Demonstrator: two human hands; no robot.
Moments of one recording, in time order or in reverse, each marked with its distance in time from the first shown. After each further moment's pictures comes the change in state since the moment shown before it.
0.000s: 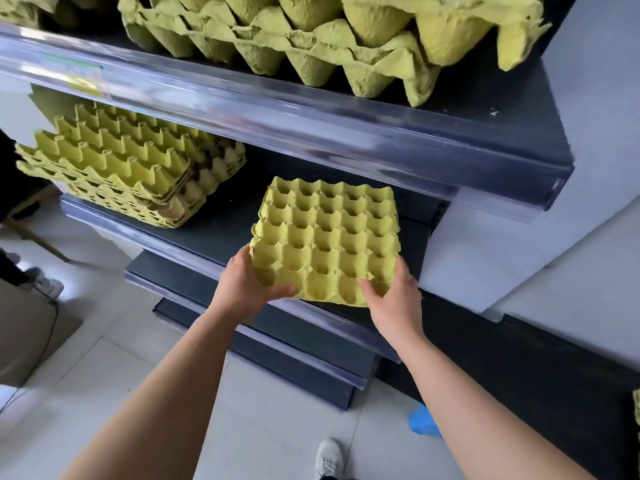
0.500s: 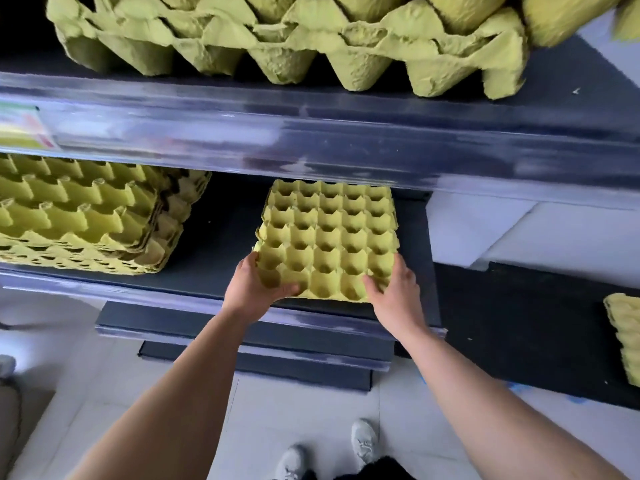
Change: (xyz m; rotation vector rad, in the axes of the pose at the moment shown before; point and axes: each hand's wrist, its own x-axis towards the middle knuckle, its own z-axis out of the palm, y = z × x) left_hand 0.092 -0.025 -0.018 0.130 -0.216 0.094; right_hand 0.008 -0.029 0.059 -0.075 0.081 0.190
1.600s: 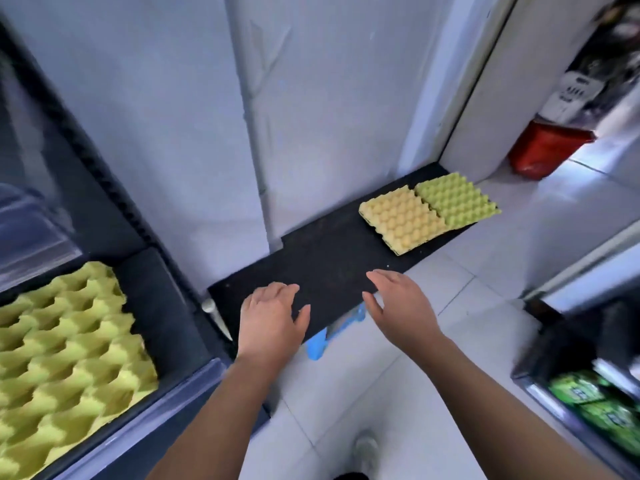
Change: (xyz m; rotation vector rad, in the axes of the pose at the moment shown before) left_hand -0.151 0.238 0.270 0.510 -0.234 1.036; right_hand -0.134 0.243 -0.229 -0.367 0.432 0.245
